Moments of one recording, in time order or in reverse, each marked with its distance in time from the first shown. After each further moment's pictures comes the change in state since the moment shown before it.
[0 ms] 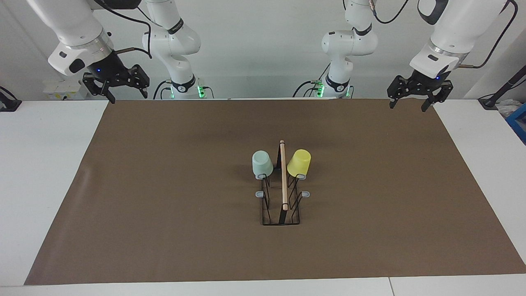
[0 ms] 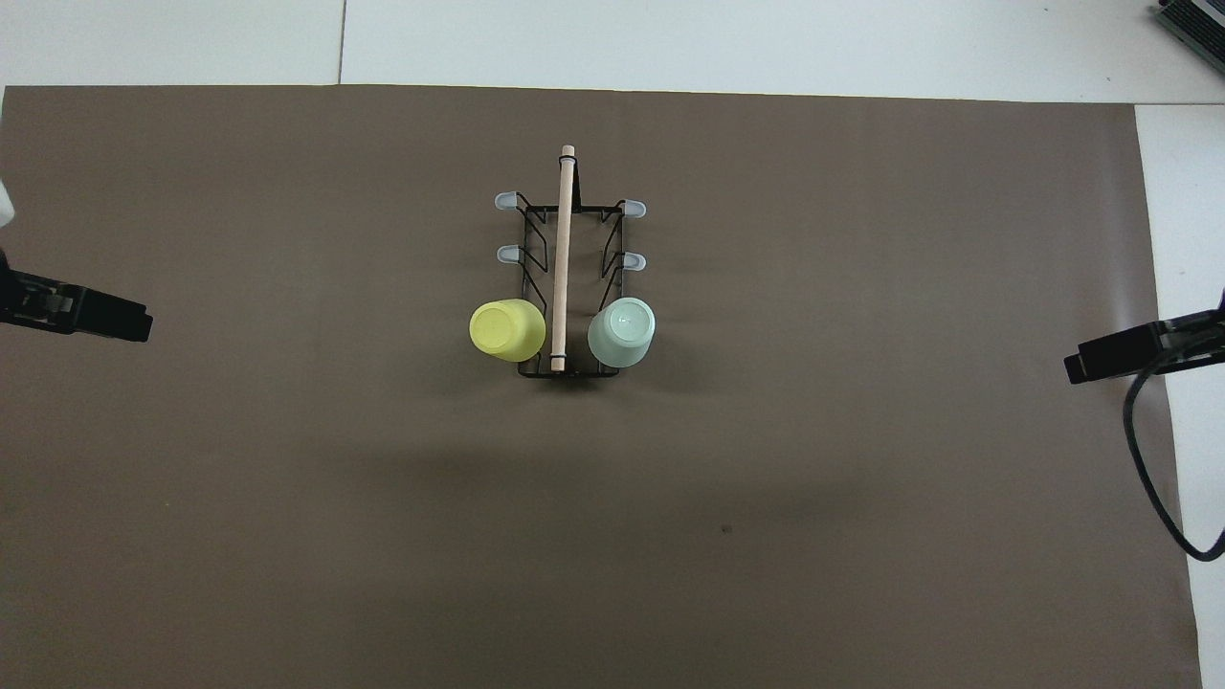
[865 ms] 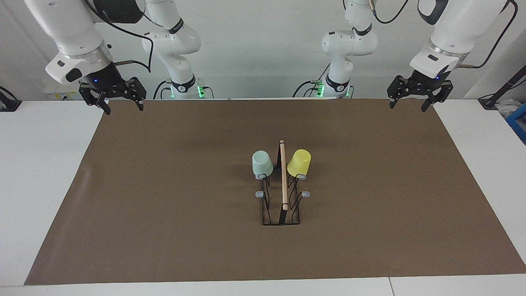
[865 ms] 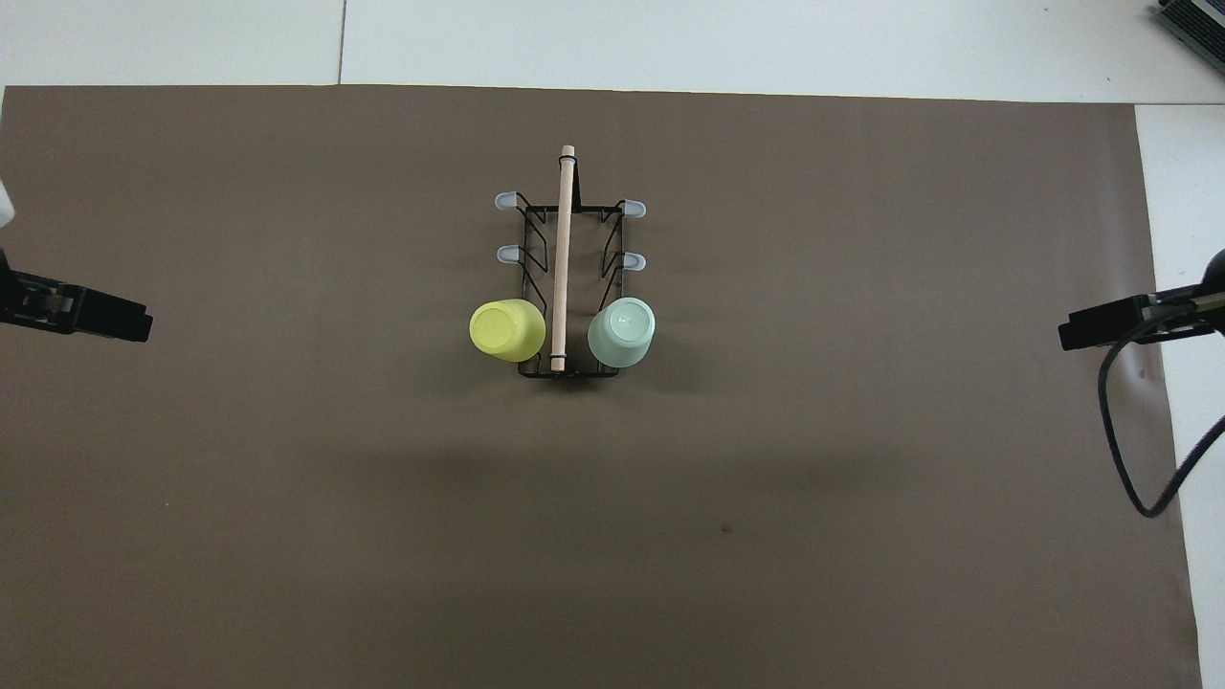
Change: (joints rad) left arm 0.000 0.000 0.000 0.000 0.000 0.000 0.000; right arm 0.078 0.006 -0.079 -0.056 -0.039 0.144 0.017
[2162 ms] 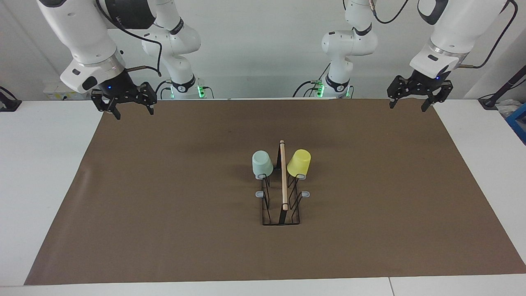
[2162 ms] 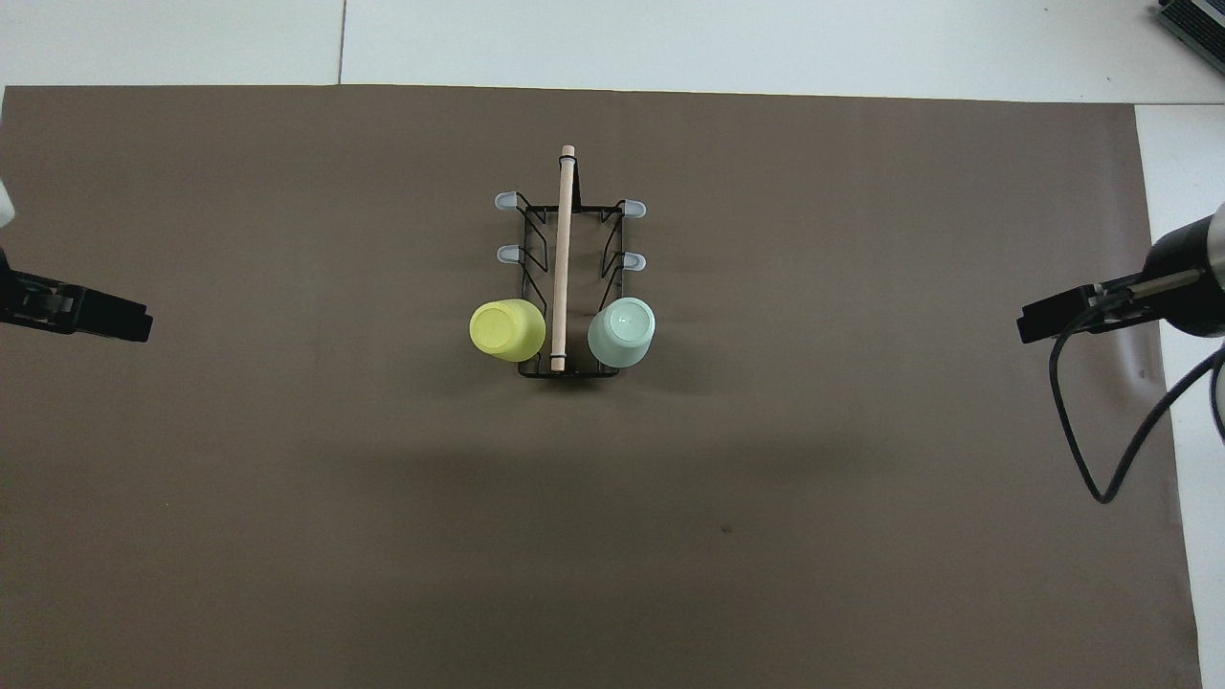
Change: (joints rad) left arm 0.000 0.000 0.000 0.000 0.000 0.000 0.000; right arm 0.089 0.048 -0.038 0.046 -0.001 -0.023 0.005
